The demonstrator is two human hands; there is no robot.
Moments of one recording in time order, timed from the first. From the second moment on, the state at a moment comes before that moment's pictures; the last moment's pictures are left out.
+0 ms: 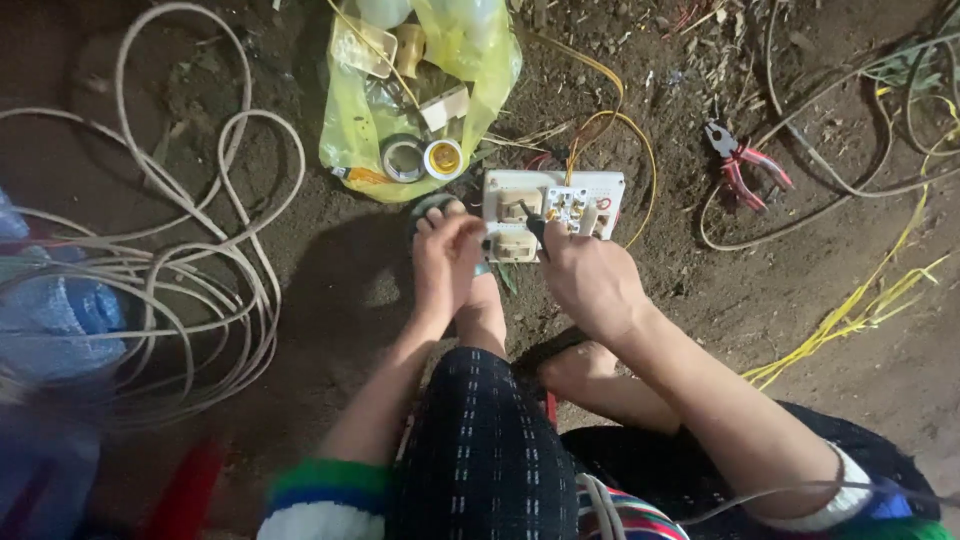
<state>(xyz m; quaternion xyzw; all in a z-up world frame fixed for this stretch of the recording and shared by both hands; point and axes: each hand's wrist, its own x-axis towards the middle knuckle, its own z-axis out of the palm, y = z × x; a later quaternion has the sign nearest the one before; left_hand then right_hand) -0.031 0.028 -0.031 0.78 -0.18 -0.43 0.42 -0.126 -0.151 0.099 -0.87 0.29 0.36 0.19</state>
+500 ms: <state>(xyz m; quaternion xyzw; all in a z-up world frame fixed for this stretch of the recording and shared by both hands) -0.067 0.005 -0.017 0.84 -0.30 -0.34 0.30 -0.100 -0.175 0.105 -0.77 0.33 0.51 0.17</state>
